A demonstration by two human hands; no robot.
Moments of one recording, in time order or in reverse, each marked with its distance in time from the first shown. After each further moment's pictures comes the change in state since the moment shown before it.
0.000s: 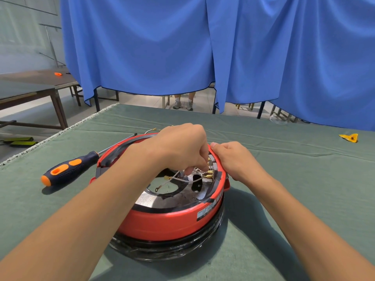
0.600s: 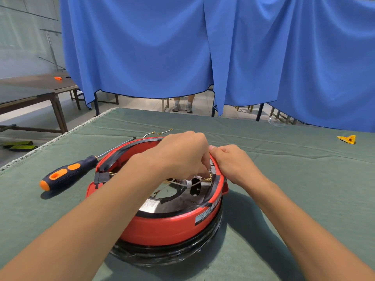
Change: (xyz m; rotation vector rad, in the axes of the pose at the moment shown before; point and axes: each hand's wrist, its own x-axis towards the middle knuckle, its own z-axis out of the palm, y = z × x) left_hand -0.005 0.011 0.003 0.063 0.066 0.028; right_hand 0.000 0.002 0.001 -0.018 0.019 -0.012
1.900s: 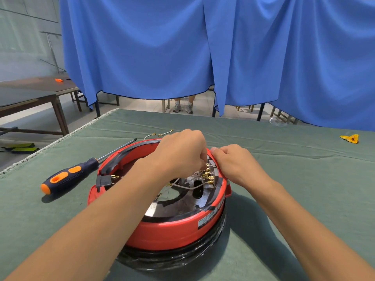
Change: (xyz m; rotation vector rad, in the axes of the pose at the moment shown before) left_hand 0.005 -0.005 0.008 -0.045 0.132 -0.109; right_hand -0.001 -0.003 -0.003 -0.134 0.025 -0.004
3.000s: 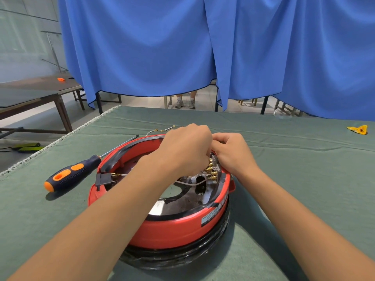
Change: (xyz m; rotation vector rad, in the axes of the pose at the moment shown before) left_hand 0.000 0.007 0.002 0.145 0.056 0.020; right_hand 0.008 -0.007 0.016 0.466 0.088 -0.073
